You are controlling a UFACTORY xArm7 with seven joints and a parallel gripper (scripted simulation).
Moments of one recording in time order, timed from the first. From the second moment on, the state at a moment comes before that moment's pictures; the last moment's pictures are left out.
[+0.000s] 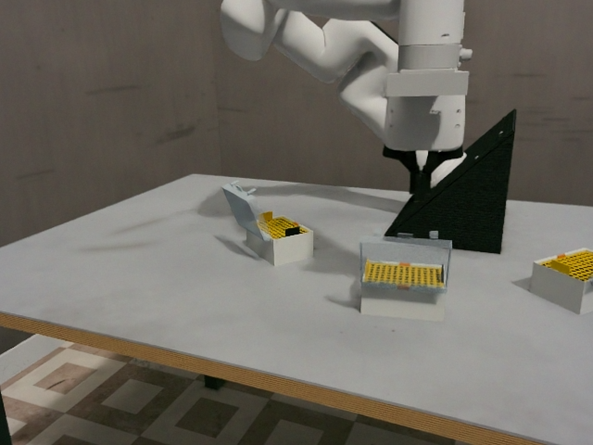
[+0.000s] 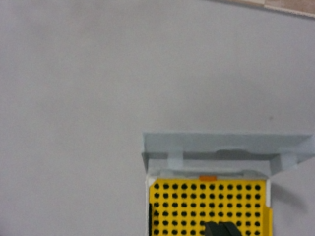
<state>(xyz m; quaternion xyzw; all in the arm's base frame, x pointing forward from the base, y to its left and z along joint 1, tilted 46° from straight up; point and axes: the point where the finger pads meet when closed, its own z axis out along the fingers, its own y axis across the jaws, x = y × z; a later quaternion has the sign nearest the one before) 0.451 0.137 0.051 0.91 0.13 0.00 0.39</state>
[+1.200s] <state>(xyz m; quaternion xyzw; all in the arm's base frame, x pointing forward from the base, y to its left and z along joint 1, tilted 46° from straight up) 0.558 0.156 0.054 0.91 0.13 -0.01 0.39</state>
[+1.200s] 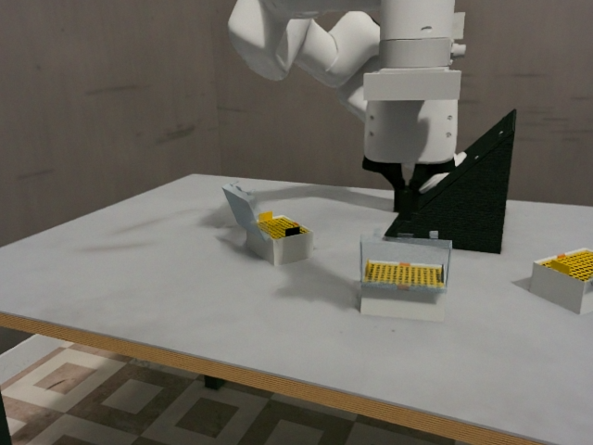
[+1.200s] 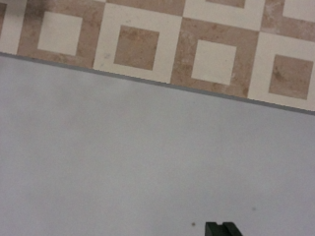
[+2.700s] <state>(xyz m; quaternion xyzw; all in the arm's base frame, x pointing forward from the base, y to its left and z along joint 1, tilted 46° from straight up) 0.562 0.118 0.017 0.91 0.13 -0.01 0.39</state>
